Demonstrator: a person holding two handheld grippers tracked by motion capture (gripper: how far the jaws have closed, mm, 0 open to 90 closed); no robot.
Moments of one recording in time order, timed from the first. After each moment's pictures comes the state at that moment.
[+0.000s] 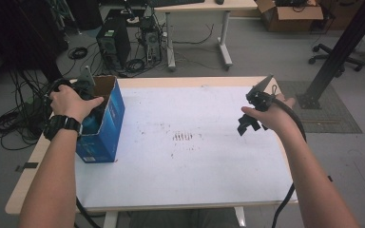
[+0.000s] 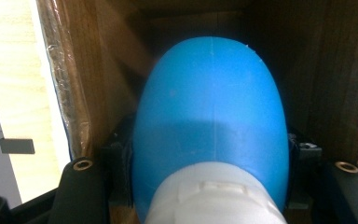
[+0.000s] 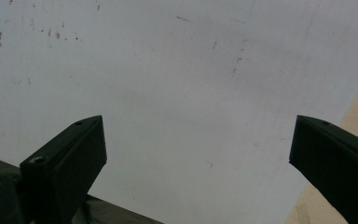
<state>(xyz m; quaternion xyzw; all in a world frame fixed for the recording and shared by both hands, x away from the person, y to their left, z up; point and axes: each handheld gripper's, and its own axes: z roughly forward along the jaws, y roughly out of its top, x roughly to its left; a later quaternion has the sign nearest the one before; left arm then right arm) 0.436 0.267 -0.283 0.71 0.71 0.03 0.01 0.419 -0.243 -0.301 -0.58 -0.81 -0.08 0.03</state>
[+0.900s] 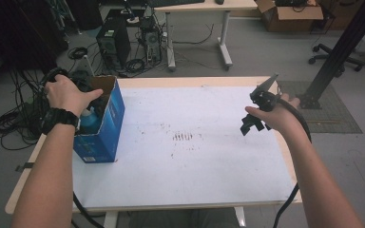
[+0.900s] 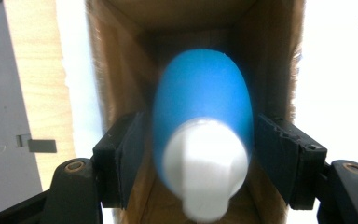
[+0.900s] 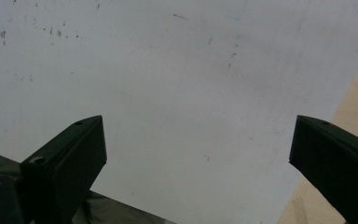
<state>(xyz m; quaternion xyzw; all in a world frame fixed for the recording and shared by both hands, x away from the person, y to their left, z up) 0.428 0.255 -0.236 0.71 0.70 0.07 0.02 0.412 -0.251 -0.294 -0.58 -0.81 -0.09 0.03</state>
